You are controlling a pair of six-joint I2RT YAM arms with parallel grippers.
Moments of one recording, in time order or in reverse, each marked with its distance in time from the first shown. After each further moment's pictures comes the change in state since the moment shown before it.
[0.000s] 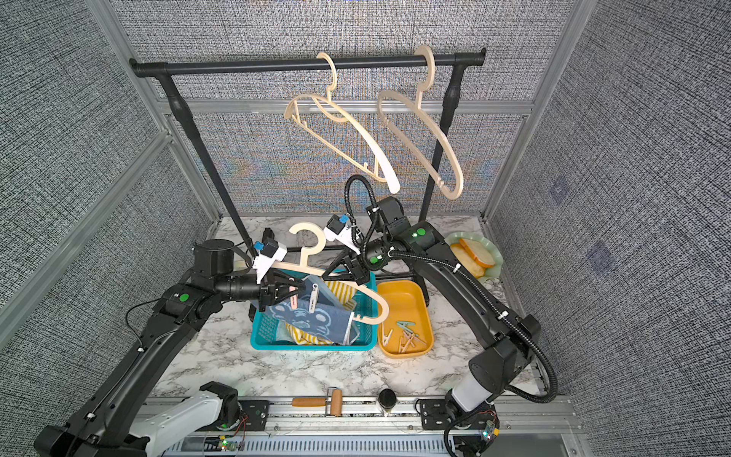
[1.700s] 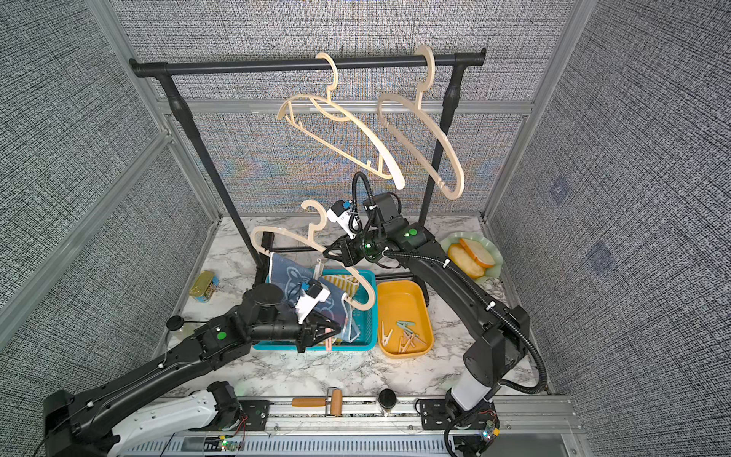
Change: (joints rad) left arm -0.605 -0.030 -0.294 0.352 -0.457 -0.433; right arm -0.018 0.043 -0.044 0.269 0.314 0.376
